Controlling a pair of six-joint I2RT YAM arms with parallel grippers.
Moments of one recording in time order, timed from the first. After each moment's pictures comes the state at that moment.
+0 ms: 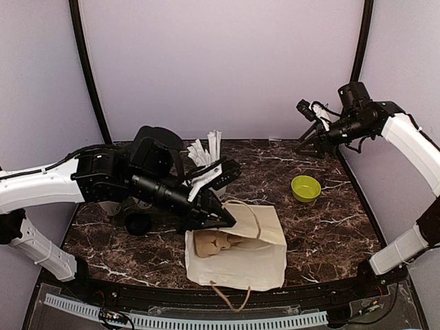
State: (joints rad) left arm -1.18 1.38 1.33 -0.51 0.38 -0.01; right arm 0.28 1.40 1.50 -0.96 -0.63 -0.59
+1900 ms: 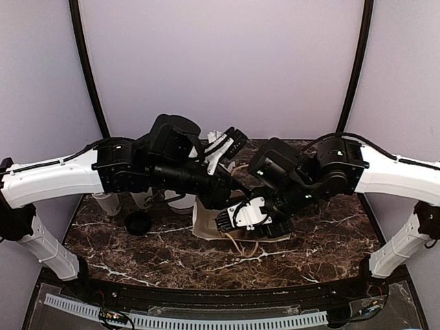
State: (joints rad) left arm -1.16 1.50 1.43 -0.44 0.12 -0.23; right arm 1.27 1.46 1.47 -1.05 0.02 -0.69
